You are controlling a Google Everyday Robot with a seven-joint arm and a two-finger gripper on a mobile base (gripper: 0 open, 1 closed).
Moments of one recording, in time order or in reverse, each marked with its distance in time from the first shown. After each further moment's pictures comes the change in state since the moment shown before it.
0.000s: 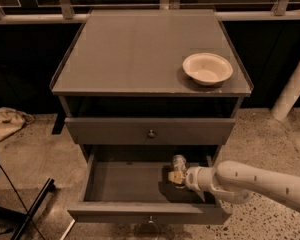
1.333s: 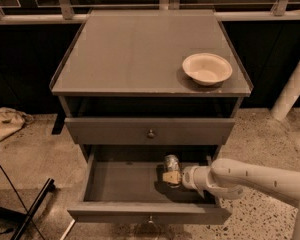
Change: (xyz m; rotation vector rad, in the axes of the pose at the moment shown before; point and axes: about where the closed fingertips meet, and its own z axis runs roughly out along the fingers) arm 0.005 -0.006 0.028 -0.008 0.054 -0.016
